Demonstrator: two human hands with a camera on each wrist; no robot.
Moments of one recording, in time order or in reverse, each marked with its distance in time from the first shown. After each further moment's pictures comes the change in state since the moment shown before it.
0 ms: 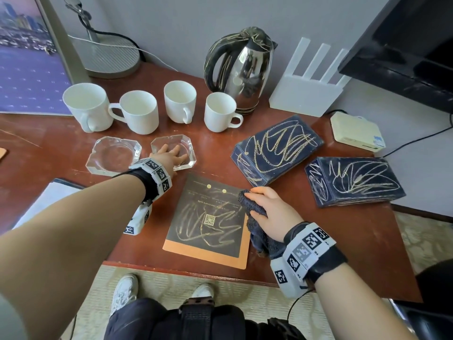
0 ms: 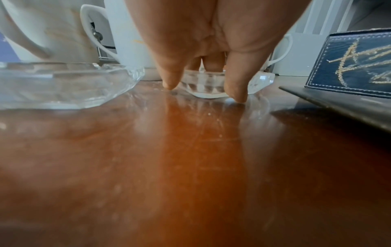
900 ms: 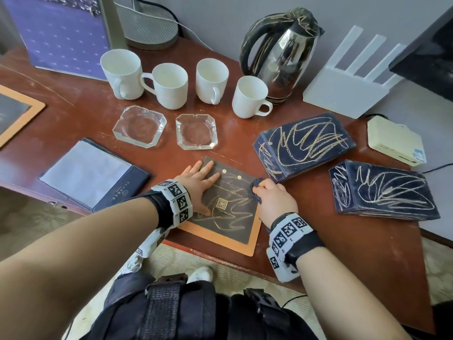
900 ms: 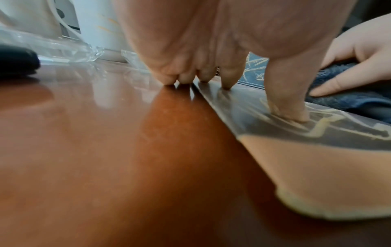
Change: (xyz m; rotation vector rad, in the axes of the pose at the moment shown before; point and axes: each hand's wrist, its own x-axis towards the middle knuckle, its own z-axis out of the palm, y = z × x) left_hand -0.057 0.057 0.071 -0.060 0.044 0.118; right_hand 0.036 0.001 0.029 -0.386 -0.050 0.022
